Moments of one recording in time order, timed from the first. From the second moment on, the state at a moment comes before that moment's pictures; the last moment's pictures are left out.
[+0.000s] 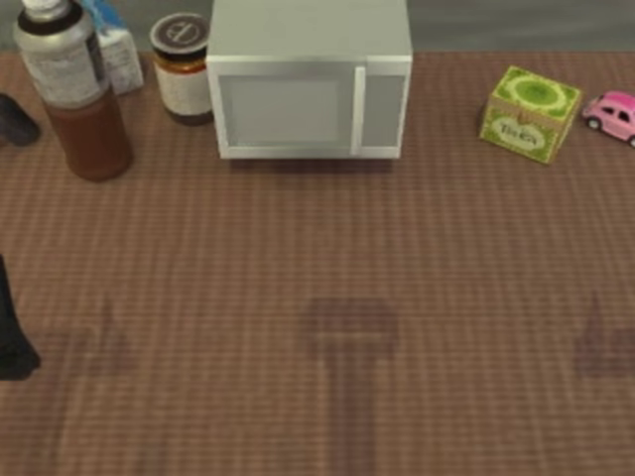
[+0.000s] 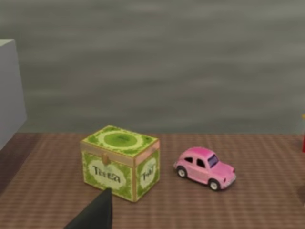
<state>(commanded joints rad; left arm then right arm) 0.00 0.00 0.00 0.00 0.00 0.00 0.00 0.00 0.00 0.00 0.00 0.00</state>
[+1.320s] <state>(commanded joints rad) -0.56 1.70 1.40 -0.53 -0.34 -0.47 0.00 0.00 0.00 0.00 0.00 0.00</state>
